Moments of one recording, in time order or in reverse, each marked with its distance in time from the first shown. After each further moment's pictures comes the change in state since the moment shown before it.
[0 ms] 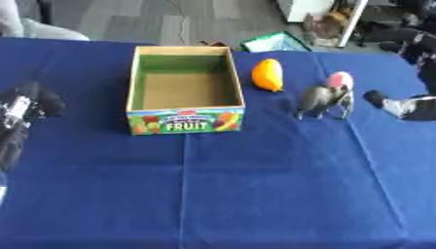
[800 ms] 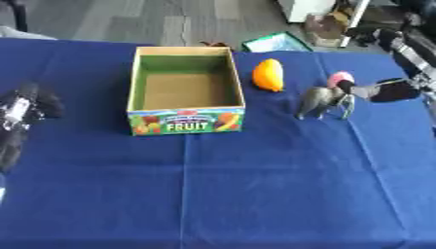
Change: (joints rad) left arm 0.000 0.000 -0.006 0.000 0.000 0.002 -0.006; right arm -0.189 0.078 0.020 0.272 0.397 -0.087 -0.087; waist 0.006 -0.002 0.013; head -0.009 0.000
